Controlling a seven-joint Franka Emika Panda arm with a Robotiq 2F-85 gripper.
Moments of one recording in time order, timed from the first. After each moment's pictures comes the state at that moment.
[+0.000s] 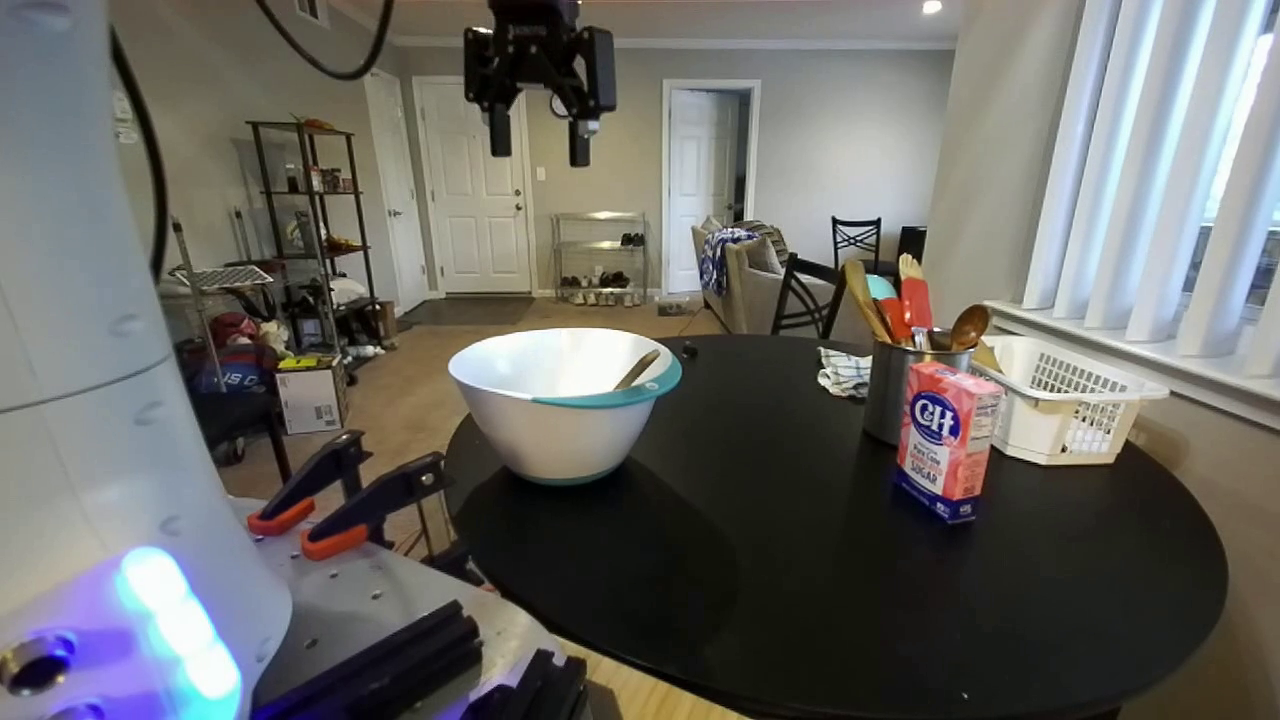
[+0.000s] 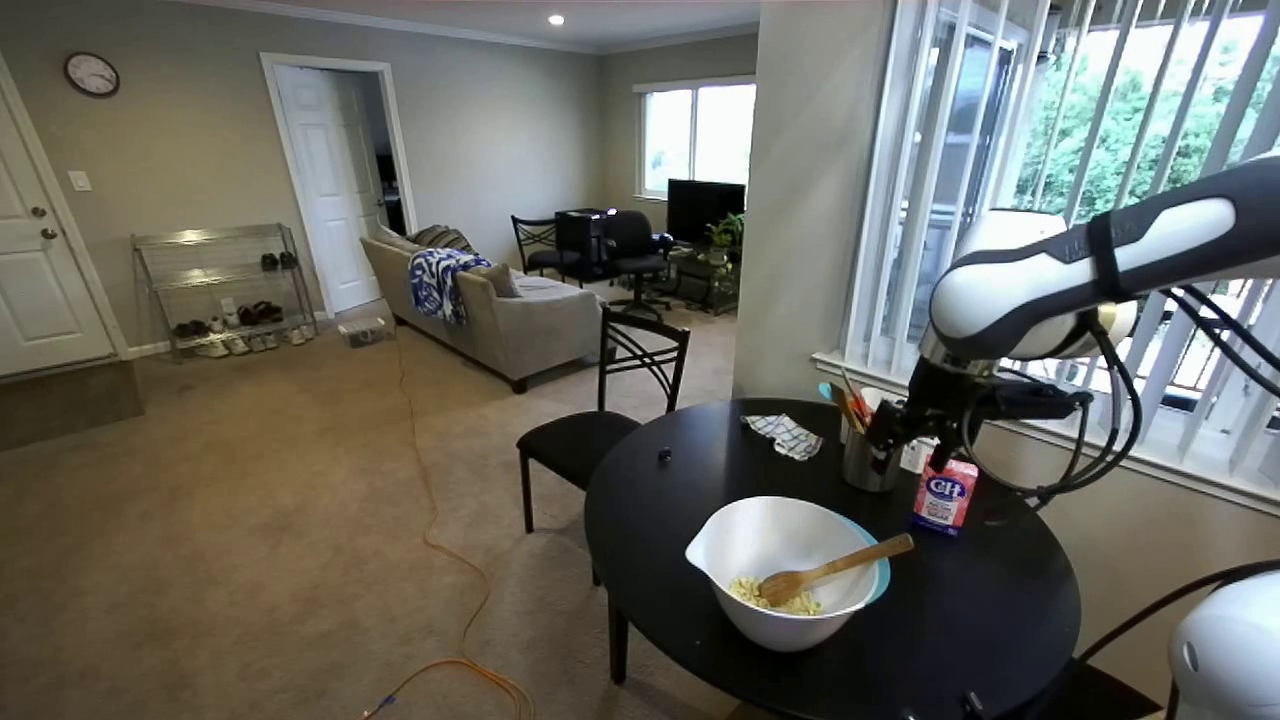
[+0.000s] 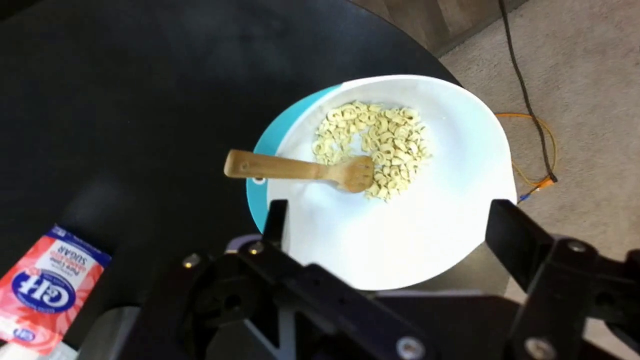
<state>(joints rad) 0.04 -0.57 -0.04 -2.77 0.11 2.29 0.02</state>
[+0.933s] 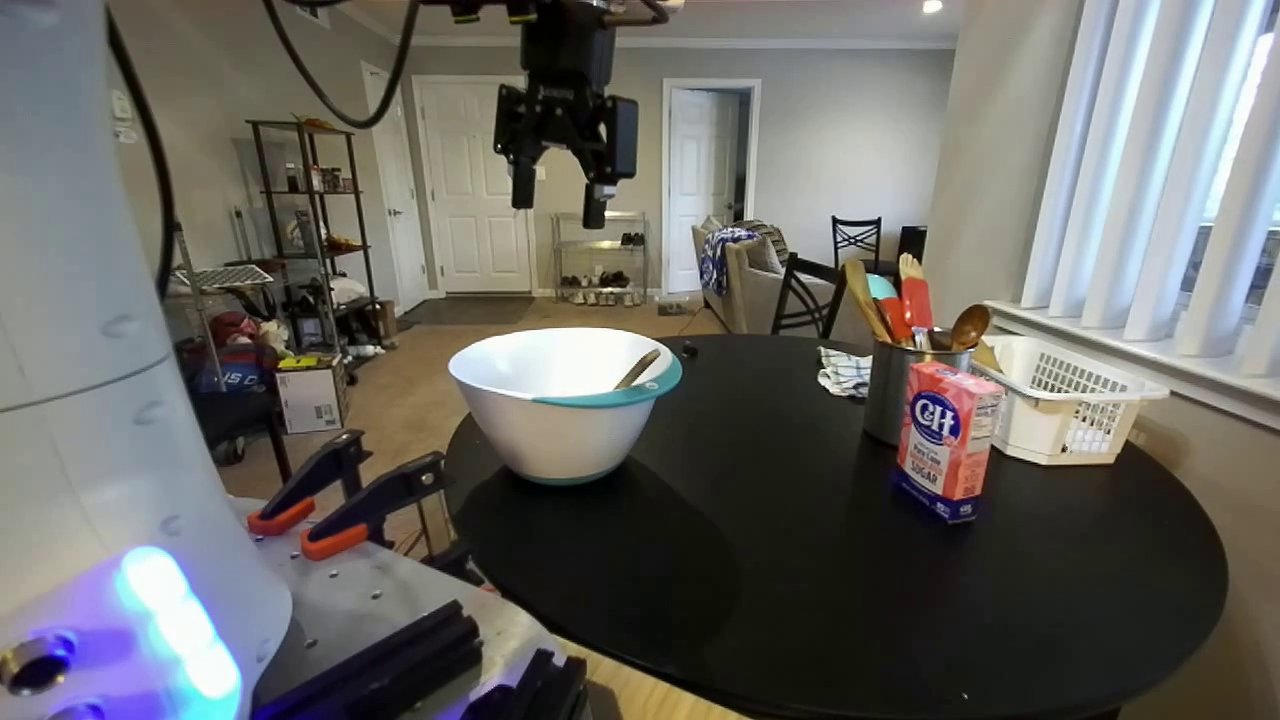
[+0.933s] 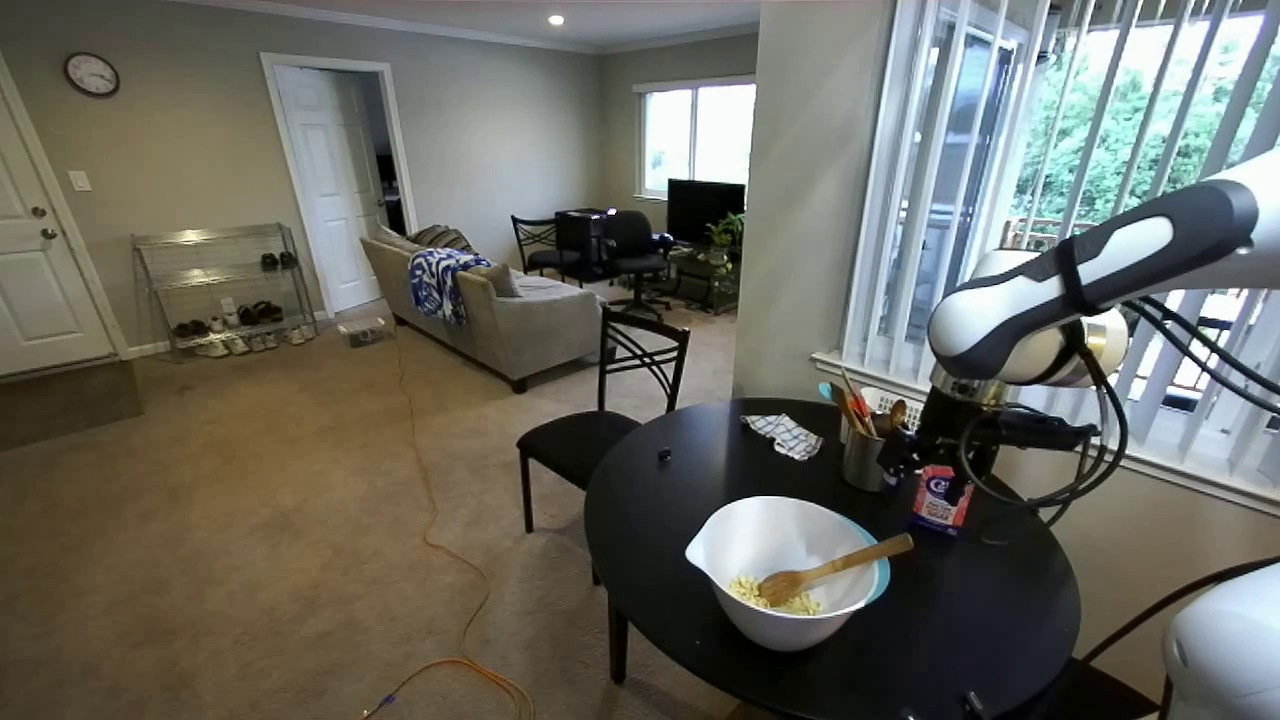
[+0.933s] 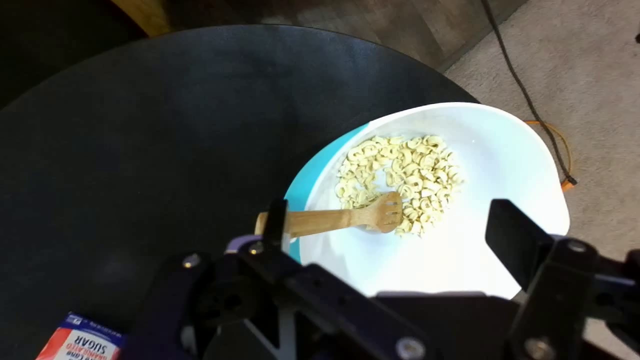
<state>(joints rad) 0.00 -0.45 -0.09 -2.79 0.16 2.32 0.00</state>
